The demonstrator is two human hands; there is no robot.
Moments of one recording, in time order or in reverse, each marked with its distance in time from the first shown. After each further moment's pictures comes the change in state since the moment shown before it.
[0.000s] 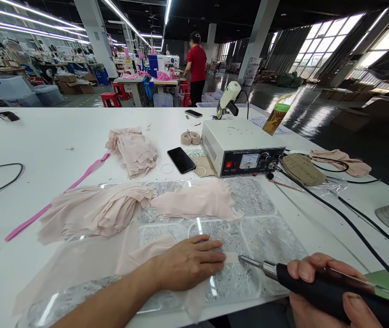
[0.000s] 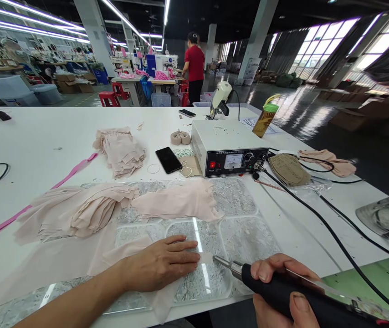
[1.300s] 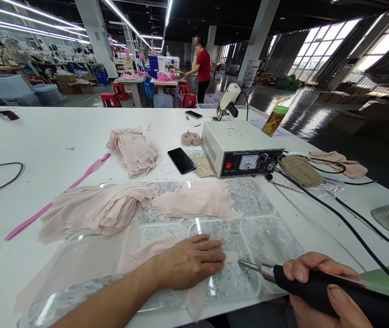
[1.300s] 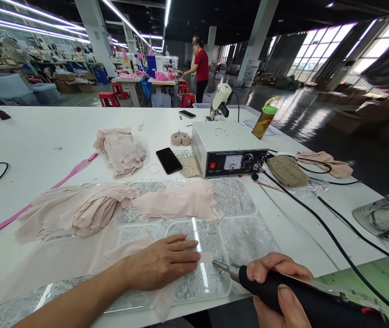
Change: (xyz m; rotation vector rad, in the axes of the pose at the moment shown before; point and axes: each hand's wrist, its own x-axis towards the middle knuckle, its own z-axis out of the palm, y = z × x) left_hand 0.000 0.000 -0.001 0.023 -0.017 0.008; right_hand -0.005 -0.014 0.016 -0.020 -0.106 -0.009
